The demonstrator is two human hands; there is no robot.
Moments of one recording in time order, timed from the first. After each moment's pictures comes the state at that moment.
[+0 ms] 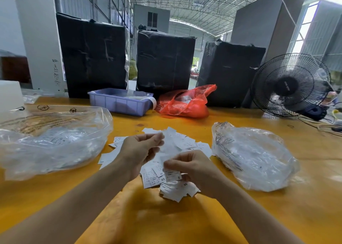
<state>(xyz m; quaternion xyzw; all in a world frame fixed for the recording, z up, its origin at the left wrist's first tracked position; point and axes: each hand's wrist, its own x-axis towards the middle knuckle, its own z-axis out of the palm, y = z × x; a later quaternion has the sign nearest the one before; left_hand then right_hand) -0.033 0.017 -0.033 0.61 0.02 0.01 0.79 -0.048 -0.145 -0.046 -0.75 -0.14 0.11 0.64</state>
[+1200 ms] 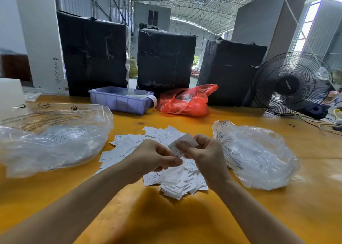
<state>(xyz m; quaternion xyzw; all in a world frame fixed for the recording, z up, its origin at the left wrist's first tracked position) -0.041 0.013 -0.035 0.78 -0.12 -0.09 0.60 -0.048 -0.146 -0.040 -0.71 -0.14 -0.16 0.67</state>
